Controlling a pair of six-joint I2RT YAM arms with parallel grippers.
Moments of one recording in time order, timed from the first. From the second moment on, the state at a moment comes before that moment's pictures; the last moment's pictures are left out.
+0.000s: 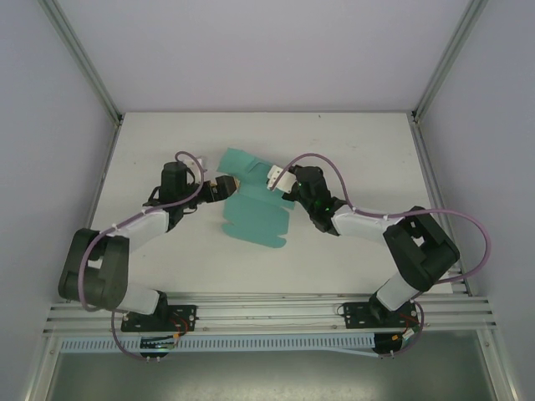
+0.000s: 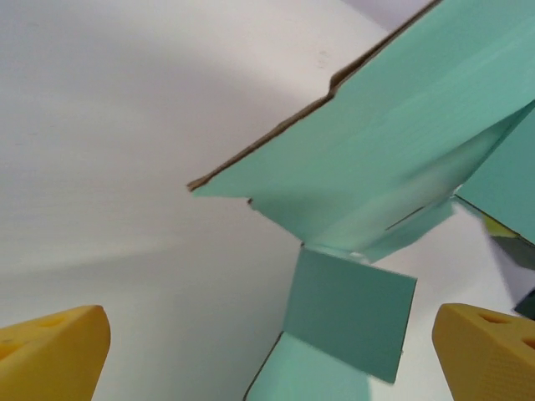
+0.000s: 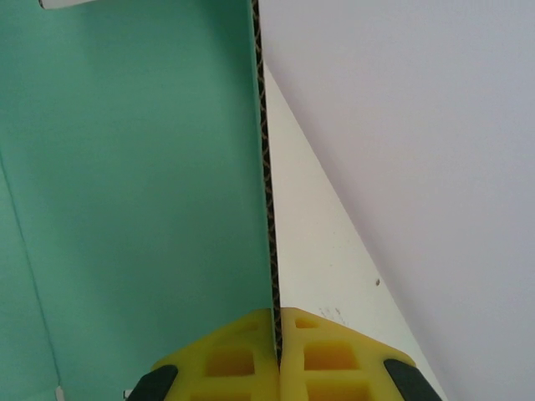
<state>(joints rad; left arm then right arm) -0.24 1.44 0.68 0.17 0.49 -0.52 0.70 1.59 0.79 0.44 0.25 -0.82</state>
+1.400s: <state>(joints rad) -0.23 1.73 1.21 -0.40 0.59 0.41 0.65 1.68 0.99 0.14 0.23 -1.07</state>
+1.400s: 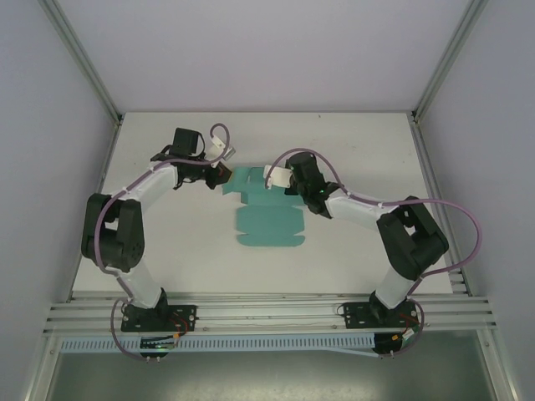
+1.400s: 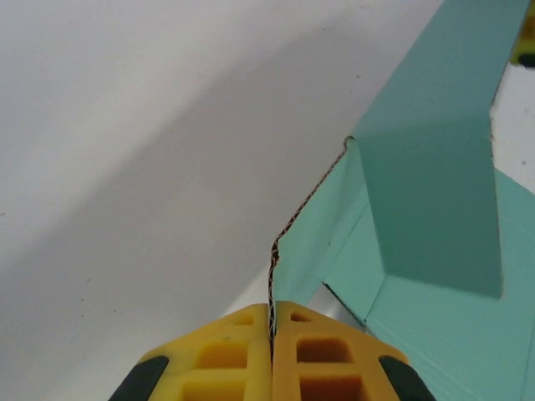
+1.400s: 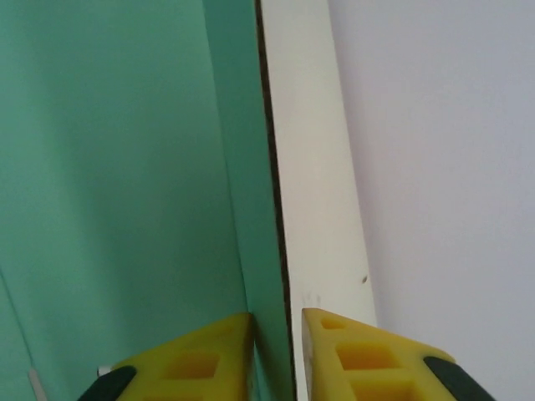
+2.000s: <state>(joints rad) -0.29 1.69 1.13 -0.23 0.46 0.38 0.62 1.69 0.94 0.22 0.35 -1.05</state>
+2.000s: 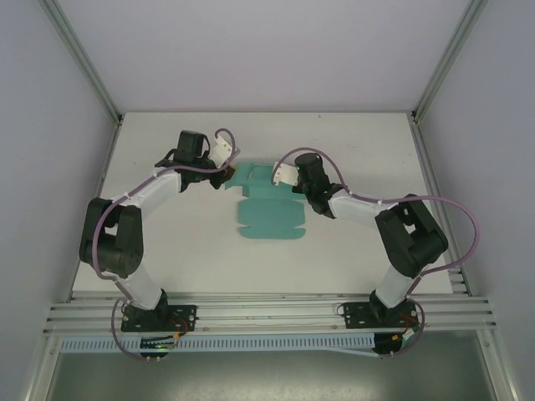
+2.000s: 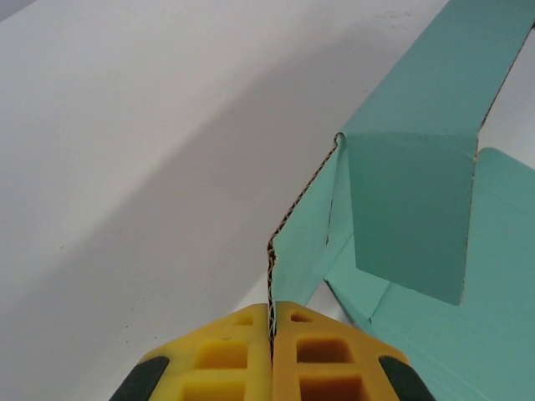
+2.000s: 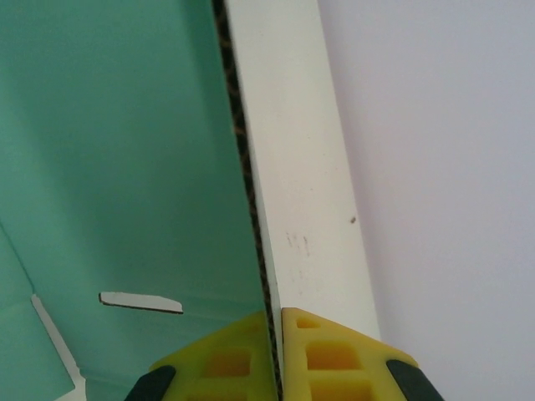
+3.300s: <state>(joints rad) -0.49 1.64 0.74 0.30 0.29 -0.09 0.77 1.78 0.66 0.80 0.71 -1.14</state>
